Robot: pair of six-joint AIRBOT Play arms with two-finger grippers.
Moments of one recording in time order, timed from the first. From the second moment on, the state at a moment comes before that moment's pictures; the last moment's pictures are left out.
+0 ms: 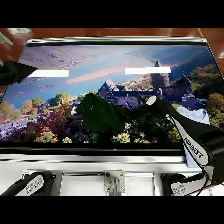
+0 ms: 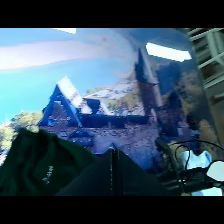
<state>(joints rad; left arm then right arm) 0.33 -1.06 1.24 0.48 -1.14 -1.12 0.29 -1.66 1.05 -0.72 0.93 1.58</state>
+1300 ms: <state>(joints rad) 0.24 -1.06 1.24 0.36 -1.29 -1.11 -0.81 -1.29 1.52 -1.18 1.37 1.56</state>
